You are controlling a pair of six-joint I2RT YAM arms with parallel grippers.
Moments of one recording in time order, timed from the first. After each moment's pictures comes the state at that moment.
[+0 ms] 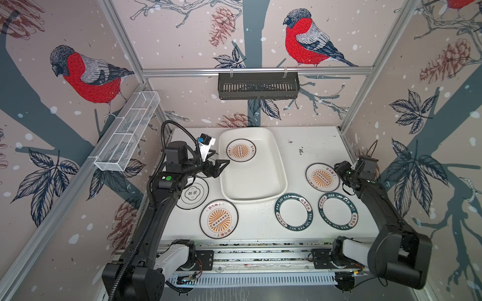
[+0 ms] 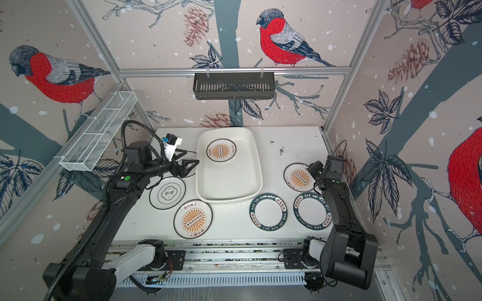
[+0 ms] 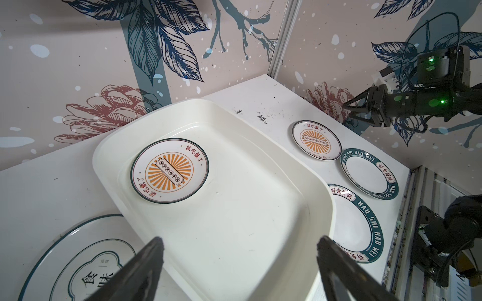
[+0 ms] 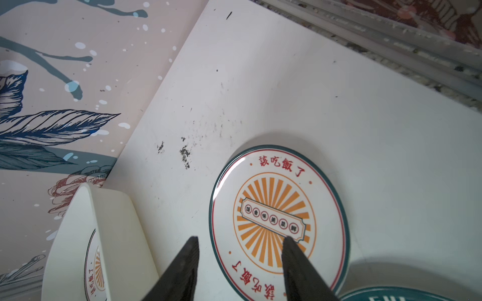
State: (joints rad) left arm -0.09 1.08 1.03 -0.43 0.72 0.15; right arm -0.29 1.21 0.73 -0.22 -0.21 0.68
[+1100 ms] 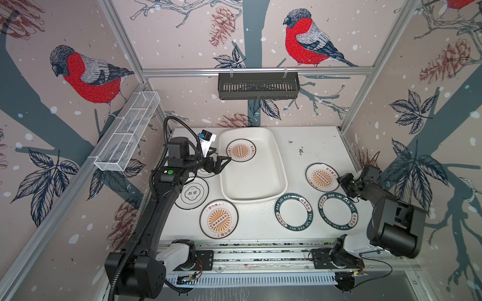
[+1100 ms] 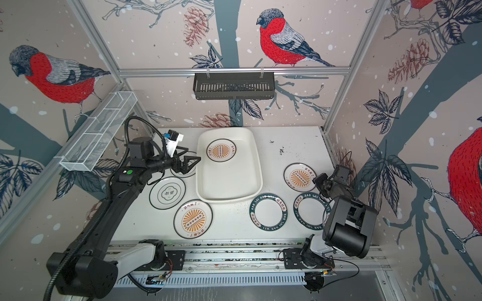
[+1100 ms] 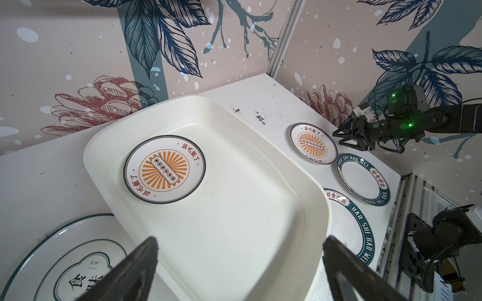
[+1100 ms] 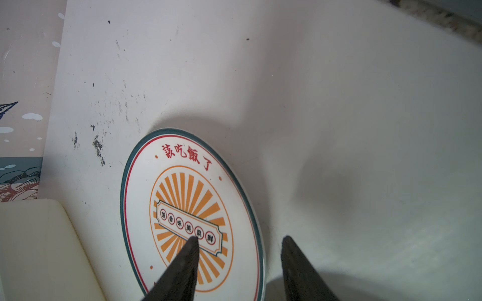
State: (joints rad) left arm -0.10 1.14 1.09 -0.44 0.73 0.11; right arm -0.45 1.47 0.69 -0.18 -0.34 0.57
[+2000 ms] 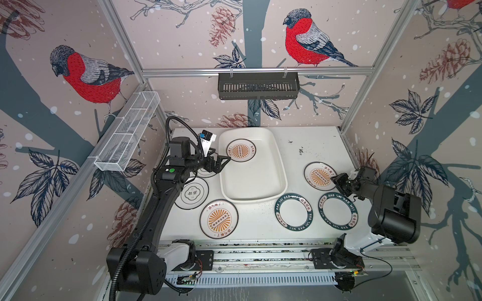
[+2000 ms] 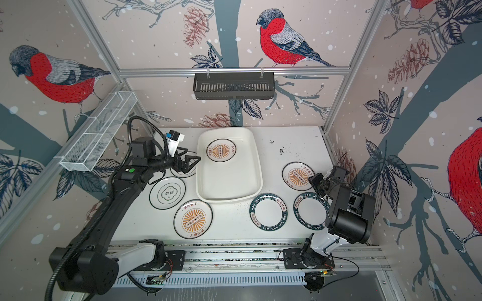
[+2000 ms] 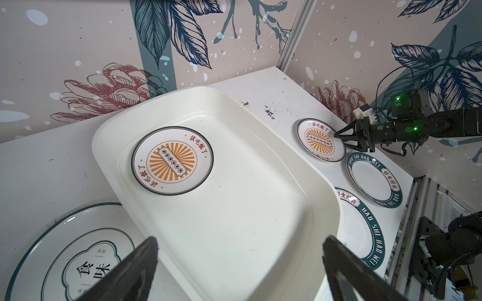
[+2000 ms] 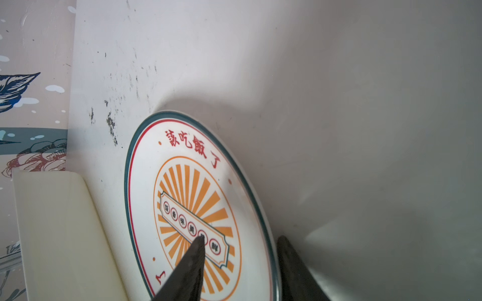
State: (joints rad) left arm -0.10 1.18 1.09 -0.45 0.69 0.11; right arm -0.43 1.60 0.67 -0.03 -0.50 0.56
